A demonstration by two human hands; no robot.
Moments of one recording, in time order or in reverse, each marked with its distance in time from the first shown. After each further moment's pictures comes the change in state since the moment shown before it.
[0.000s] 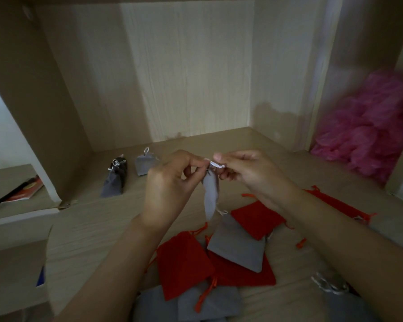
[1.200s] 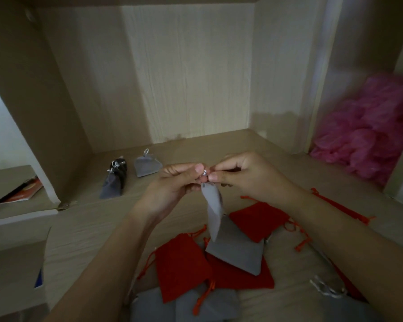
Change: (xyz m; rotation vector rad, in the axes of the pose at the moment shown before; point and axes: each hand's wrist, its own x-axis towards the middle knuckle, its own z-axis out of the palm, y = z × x) left_hand 0.004 -0.011 0.000 -1.026 -0.484 -0.749; right_hand 0.004 0.001 -0.008 -0.404 -0.147 -0.152
